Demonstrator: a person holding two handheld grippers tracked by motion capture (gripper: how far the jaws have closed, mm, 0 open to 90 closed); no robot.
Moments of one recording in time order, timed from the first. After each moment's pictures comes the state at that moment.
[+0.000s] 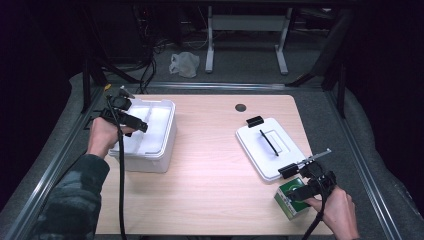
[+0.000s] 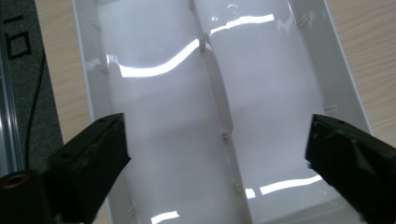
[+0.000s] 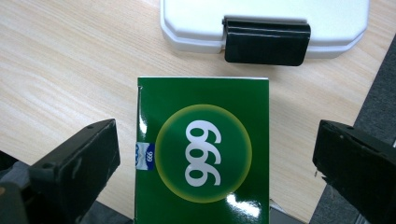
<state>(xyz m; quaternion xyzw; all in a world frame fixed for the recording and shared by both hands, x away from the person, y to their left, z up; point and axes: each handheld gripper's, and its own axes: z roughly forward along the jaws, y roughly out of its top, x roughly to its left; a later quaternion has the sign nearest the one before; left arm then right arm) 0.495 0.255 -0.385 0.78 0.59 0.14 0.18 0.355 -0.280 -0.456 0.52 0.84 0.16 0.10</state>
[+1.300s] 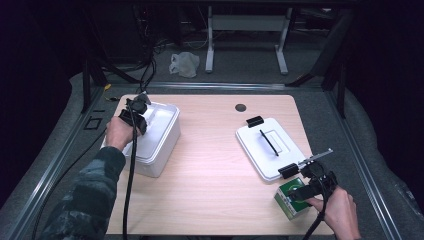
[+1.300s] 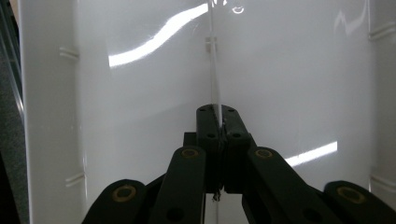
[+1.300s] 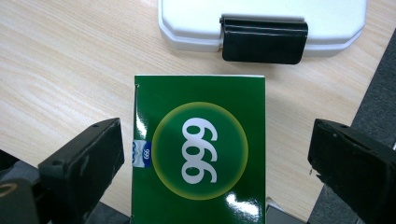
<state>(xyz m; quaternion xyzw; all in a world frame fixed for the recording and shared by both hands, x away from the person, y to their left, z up) 0.525 0.229 -0.422 0.80 0.58 0.13 0.09 0.355 -0.283 -0.455 0.52 0.84 0.16 0.10</state>
